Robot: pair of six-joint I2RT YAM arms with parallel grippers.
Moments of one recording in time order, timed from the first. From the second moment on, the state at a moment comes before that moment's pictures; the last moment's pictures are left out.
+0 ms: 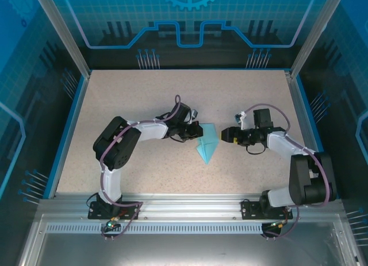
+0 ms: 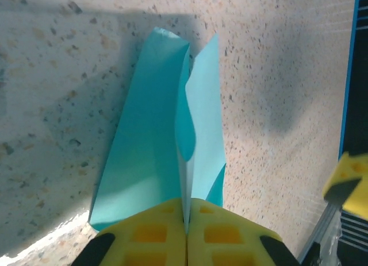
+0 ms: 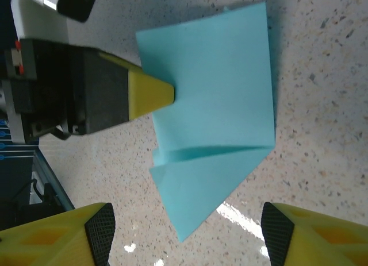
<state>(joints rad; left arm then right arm) -0.59 1.97 1.14 -0.01 0.50 -0.80 0.07 1.42 0.71 -0.31 -0.79 0.25</state>
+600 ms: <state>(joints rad) -0.54 1.85 0.99 0.20 0.73 -0.73 0.07 1.74 0.81 -0.14 -1.06 0.22</state>
